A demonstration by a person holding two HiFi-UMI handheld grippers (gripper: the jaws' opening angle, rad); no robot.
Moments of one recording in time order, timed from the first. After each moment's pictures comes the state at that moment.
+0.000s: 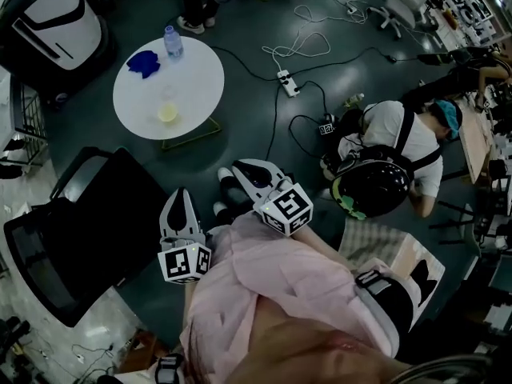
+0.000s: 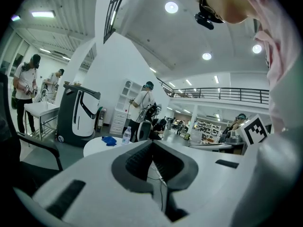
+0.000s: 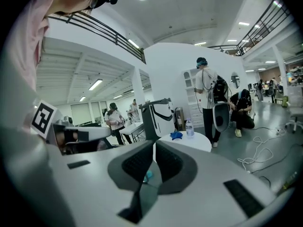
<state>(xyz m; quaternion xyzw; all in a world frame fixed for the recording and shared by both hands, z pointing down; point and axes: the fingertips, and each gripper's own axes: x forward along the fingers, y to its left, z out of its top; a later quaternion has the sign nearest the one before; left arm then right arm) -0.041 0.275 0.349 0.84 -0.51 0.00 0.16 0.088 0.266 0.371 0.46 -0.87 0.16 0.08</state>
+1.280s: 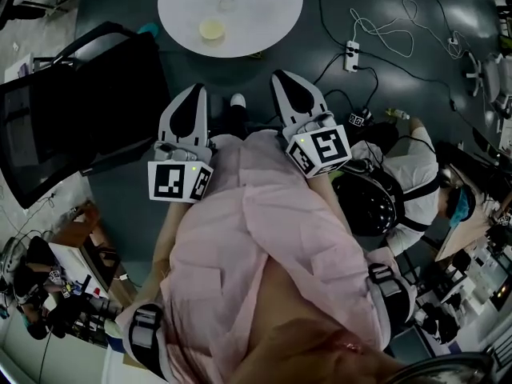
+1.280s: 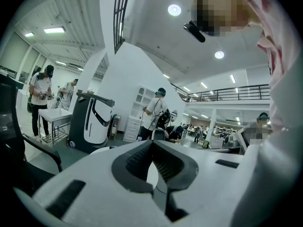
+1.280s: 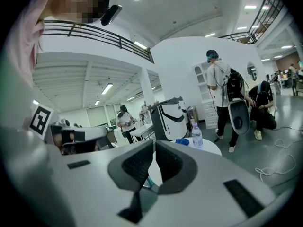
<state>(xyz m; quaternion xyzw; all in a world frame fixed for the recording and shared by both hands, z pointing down) -0.023 0.168 0.335 0.78 -0.61 -0.03 0.14 0.109 0.121 0.364 0.37 -0.91 0.17 0.06</state>
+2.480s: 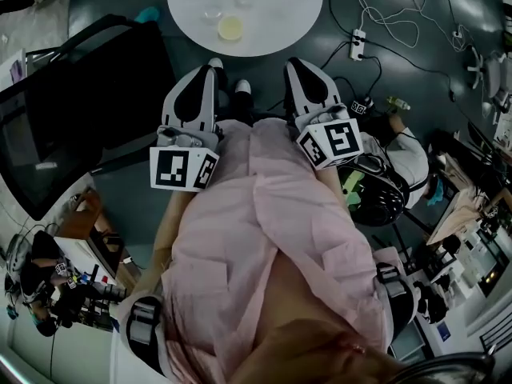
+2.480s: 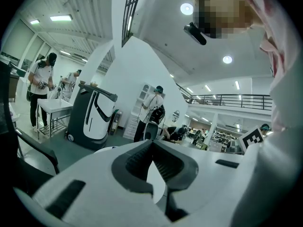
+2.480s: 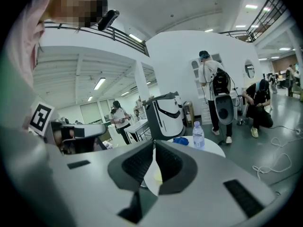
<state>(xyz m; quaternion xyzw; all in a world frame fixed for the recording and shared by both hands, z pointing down) -0.087 0.100 0.339 0.77 -0.60 -0.04 0.19 0.056 0.061 0.367 0.39 -0.90 0.19 0.09</state>
